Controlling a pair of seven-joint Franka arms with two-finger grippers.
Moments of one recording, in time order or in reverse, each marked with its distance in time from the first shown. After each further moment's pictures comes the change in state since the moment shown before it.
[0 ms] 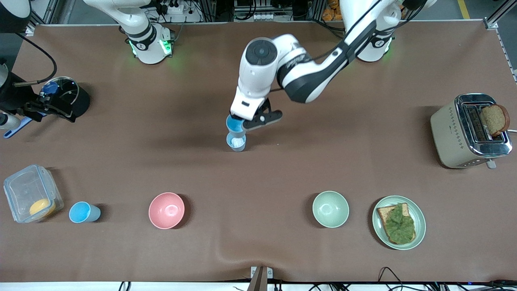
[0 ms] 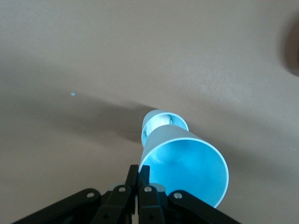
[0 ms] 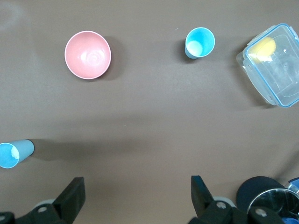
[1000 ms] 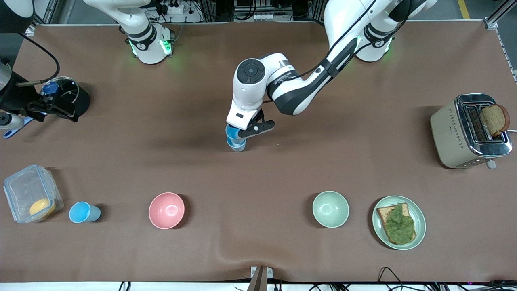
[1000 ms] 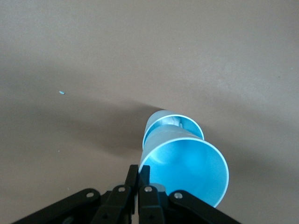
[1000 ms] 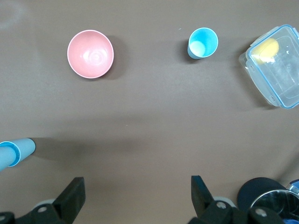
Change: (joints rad) left arm -0.086 0.073 0.083 0.017 0.003 0.038 0.000; right arm 0.001 0.000 0.010 -0.001 0.000 0.001 0.000
